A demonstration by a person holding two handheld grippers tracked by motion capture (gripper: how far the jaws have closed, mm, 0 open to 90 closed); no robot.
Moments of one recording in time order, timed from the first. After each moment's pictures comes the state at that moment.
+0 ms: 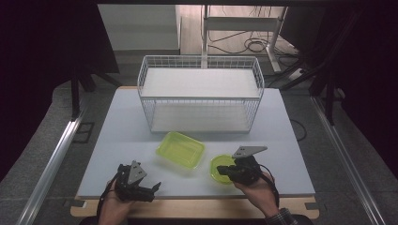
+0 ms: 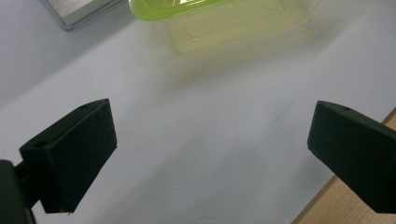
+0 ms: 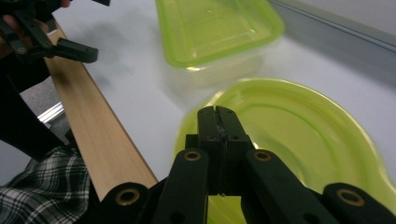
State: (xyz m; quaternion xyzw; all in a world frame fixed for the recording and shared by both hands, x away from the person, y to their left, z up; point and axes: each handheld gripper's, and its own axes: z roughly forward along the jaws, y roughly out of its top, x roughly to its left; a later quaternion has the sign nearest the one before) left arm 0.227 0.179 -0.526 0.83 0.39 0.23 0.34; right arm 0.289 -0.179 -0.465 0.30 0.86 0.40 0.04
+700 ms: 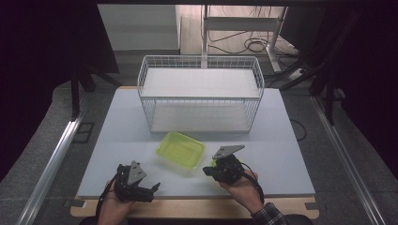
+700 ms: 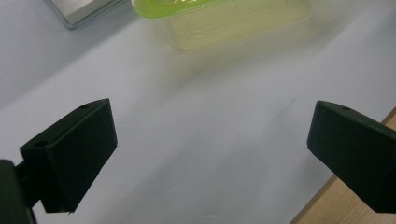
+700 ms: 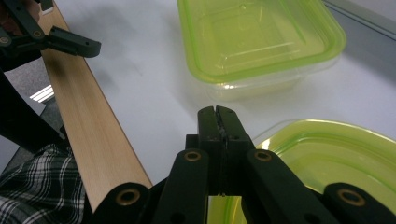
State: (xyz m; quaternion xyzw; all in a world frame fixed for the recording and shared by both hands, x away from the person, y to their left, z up) left arm 0.226 0.179 -0.527 0.83 0.39 0.23 0.33; right arm 0.294 -0.140 -0.475 0.27 0.89 0.37 0.04
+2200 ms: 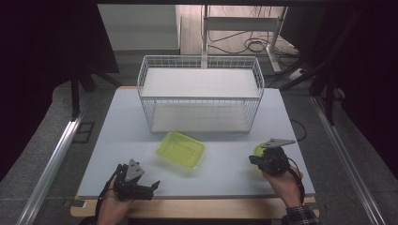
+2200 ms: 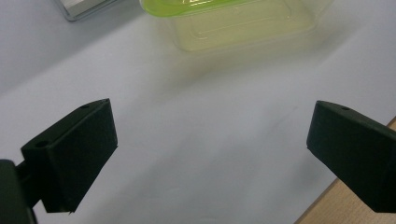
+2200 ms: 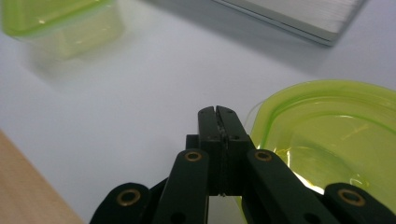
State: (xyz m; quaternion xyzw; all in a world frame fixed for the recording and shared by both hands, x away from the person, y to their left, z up) left arm 0.230 0.184 -0.527 0.81 0.42 0.21 0.35; right arm 0.322 -0.267 -0.468 0.40 0.84 0.34 0.13
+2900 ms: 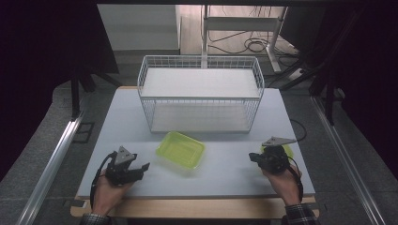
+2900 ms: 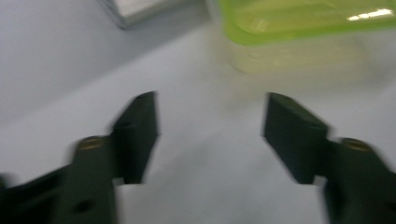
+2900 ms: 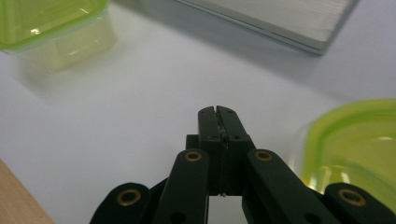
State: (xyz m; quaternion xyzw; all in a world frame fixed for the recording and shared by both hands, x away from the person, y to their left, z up) left arm 0.274 0.220 -0.515 0.78 0.46 0.21 0.36; right arm 0.327 -0.264 -0.471 0.40 0.83 0.36 0.13
